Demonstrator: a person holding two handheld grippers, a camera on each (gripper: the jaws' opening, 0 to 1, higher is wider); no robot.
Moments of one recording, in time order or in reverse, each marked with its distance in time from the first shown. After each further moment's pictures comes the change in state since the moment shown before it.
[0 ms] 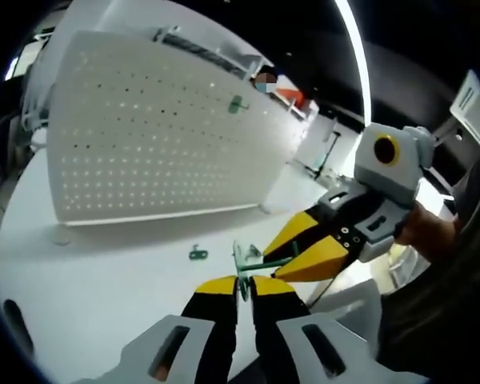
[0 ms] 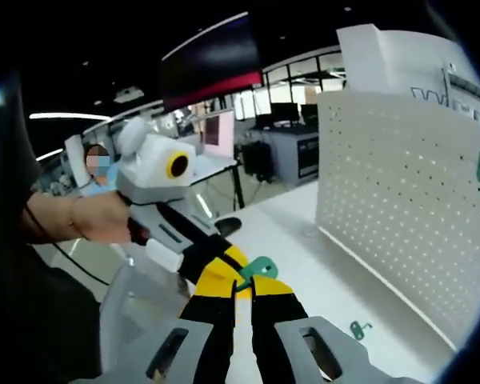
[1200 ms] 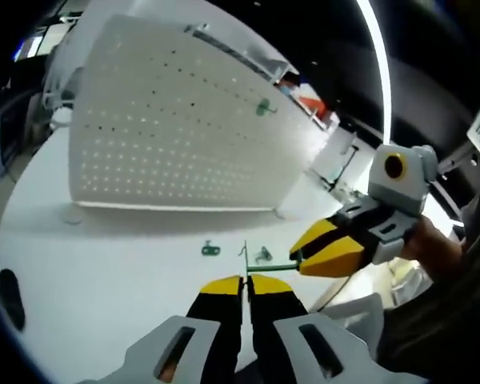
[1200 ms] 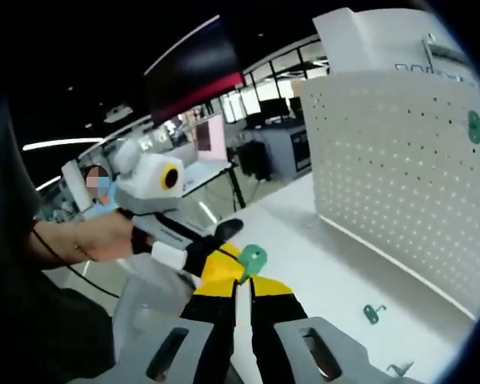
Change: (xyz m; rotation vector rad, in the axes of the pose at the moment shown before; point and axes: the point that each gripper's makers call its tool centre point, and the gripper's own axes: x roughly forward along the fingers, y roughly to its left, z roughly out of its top) left arm -0.005 0.019 -0.005 -0.098 -0.022 0.087; right arm -0.007 -0.007 -0.005 0.142 -0.020 0.009
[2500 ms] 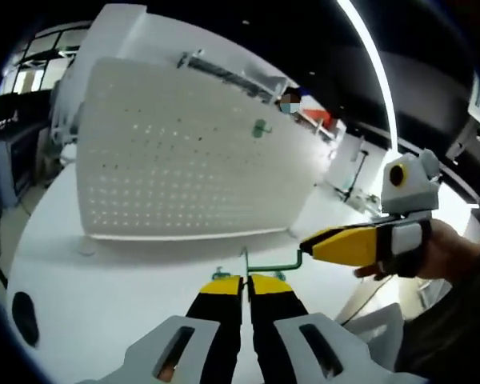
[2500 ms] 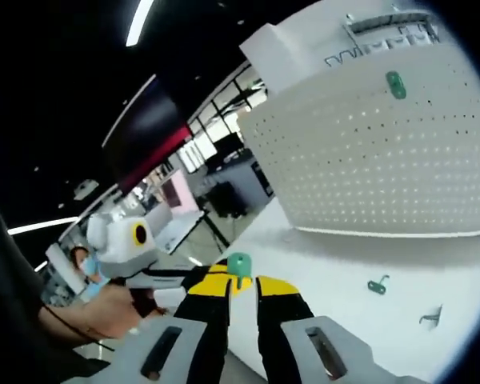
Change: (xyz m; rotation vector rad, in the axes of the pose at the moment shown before) left arm 0.005 -0.016 0.025 0.114 -0.137 0.089; right arm -0.027 -0.017 0.018 0.373 -0.245 -0.138
